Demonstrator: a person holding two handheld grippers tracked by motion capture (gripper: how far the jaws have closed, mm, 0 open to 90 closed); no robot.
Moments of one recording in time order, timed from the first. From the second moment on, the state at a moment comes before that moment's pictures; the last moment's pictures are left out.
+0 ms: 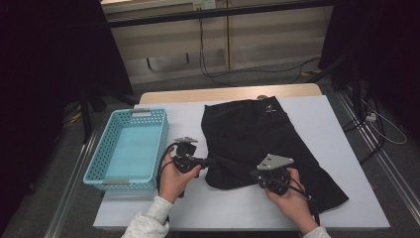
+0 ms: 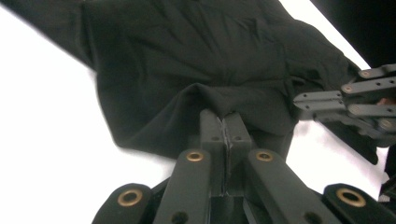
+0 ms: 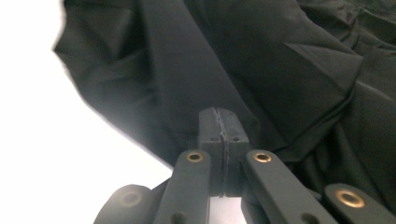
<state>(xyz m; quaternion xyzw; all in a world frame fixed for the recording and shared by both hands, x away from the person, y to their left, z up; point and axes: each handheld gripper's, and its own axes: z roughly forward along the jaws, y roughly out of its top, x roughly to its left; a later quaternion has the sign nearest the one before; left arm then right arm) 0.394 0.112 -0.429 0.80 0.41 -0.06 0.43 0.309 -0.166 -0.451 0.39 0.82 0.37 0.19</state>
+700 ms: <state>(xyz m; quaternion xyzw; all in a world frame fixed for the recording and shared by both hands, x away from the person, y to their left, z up) 0.397 0.107 -0.438 0.79 0.43 -0.07 0.44 0.307 -0.126 -0.457 0.35 0.84 0.38 0.15</state>
